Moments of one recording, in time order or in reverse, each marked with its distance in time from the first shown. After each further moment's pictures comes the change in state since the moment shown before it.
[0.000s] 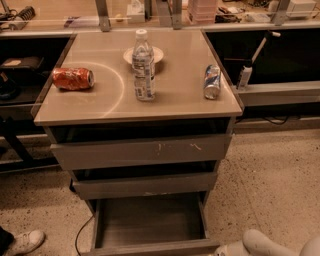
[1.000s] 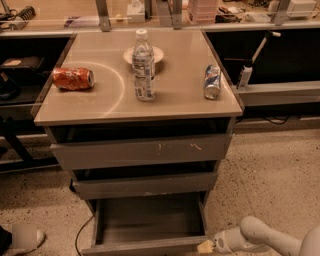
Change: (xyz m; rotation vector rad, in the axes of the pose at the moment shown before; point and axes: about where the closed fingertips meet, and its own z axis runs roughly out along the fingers) arm -0.055 0.013 -0.024 0.086 -0.052 -0.013
